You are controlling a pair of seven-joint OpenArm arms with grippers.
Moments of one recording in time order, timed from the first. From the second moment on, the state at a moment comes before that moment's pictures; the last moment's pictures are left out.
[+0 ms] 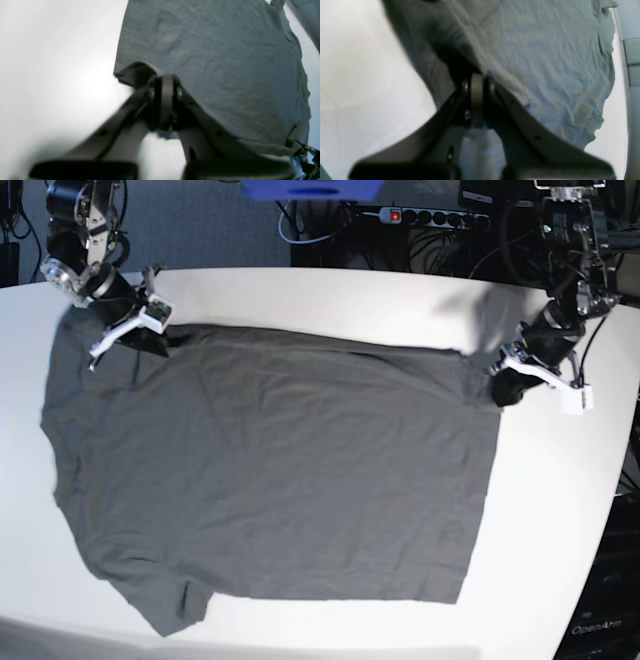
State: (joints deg) left arm 17.9 -17.3 -17.5 94.6 -51.2 -12.8 36.5; right arm -23.8 12.3 19.4 88.7 -61.4 33.2 30.2
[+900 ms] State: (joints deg) left arm 16.6 -17.1 -20.8 100.0 -51.5 -12.9 37.1; right arm -18.1 13.3 19.5 92.2 -61.6 33.4 30.1
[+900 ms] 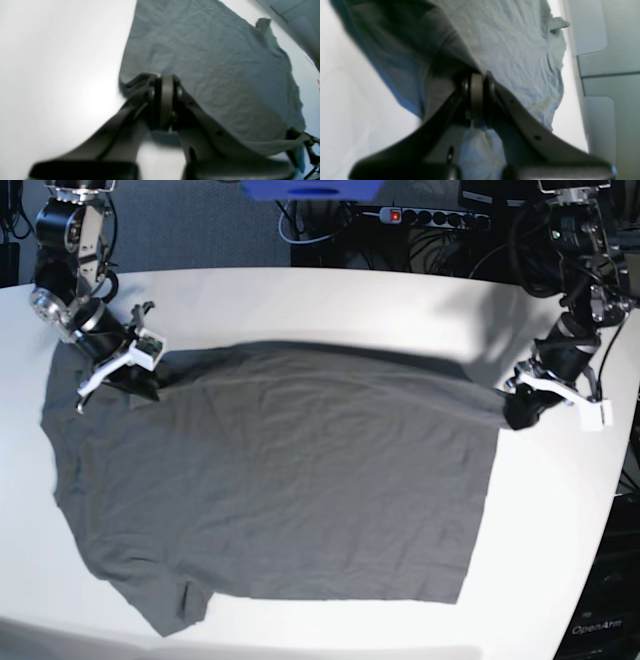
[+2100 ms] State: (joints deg) left arm 7.7 -17.5 -20.4 94.9 -50.9 -12.7 37.2; right arm -9.9 14.9 19.6 89.0 -61.6 33.4 30.1
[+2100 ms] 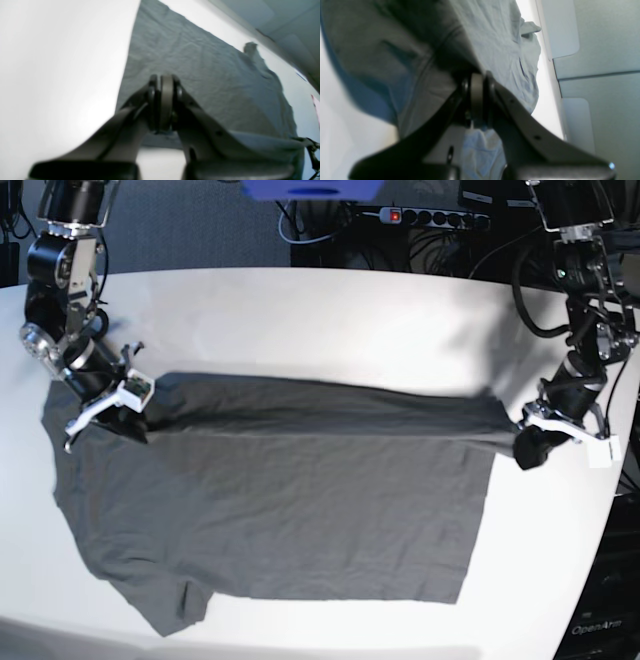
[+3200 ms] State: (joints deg) left arm -2.4 -17.4 -15.7 87.2 -46.2 -12.9 33.8; right arm -1.4 15.1 19.4 77.6 -61.6 33.4 33.8
